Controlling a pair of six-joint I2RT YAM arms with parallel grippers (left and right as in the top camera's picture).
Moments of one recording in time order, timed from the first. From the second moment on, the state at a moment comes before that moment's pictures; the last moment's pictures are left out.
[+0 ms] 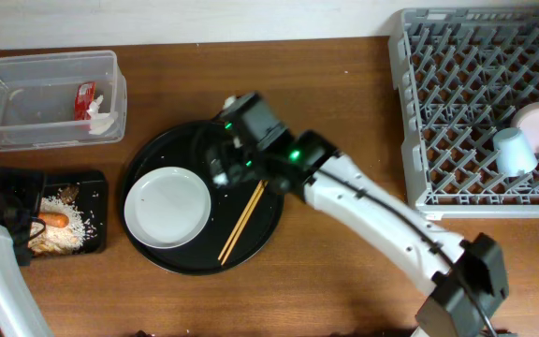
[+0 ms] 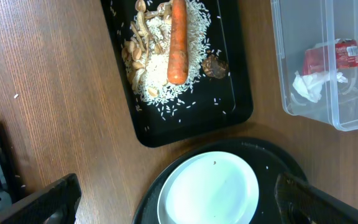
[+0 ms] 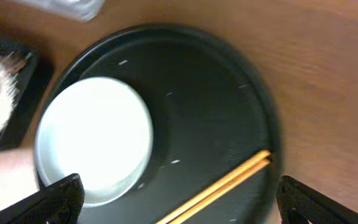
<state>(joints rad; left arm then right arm) 0.56 1.34 1.47 -1.32 -0.09 -0.88 0.76 1.80 1.62 -0.72 0.02 0.36</state>
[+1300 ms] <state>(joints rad) 0.56 1.34 1.47 -1.32 -0.09 -0.88 0.89 2.22 1.62 -0.47 -0.08 0.68</state>
